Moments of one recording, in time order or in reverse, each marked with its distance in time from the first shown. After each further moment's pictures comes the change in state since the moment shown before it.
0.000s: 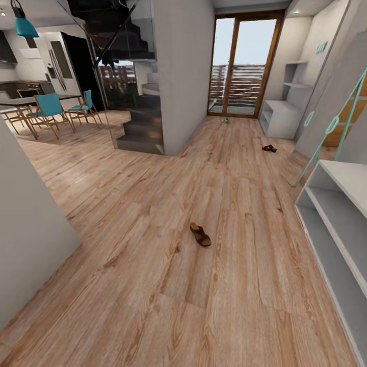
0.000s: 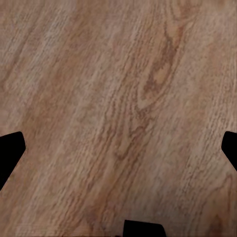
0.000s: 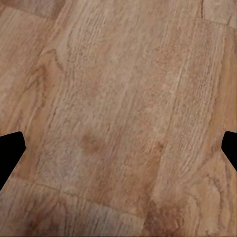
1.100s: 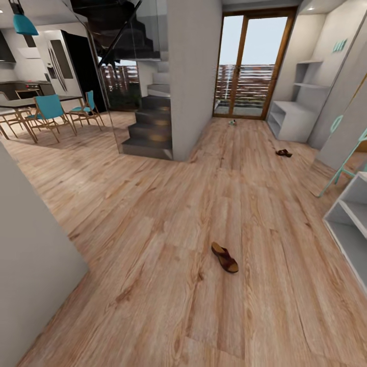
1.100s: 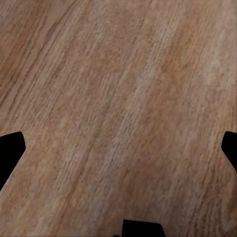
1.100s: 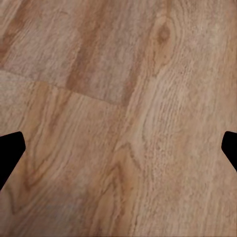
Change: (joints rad) left arm 0.000 -0.002 -0.001 0.000 -0.008 0.000 0.000; right arm 0.000 0.000 -0.001 -0.002 0.001 0.000 0.000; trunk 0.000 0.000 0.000
